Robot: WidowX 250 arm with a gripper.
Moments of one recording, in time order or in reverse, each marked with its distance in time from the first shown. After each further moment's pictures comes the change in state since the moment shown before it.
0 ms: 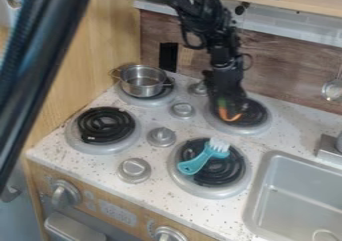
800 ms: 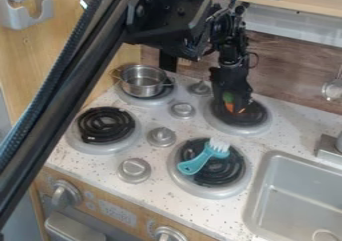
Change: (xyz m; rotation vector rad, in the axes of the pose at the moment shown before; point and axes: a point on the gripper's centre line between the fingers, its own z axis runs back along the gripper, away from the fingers) arm 0.024 0.021 -0.018 0.040 0.014 0.040
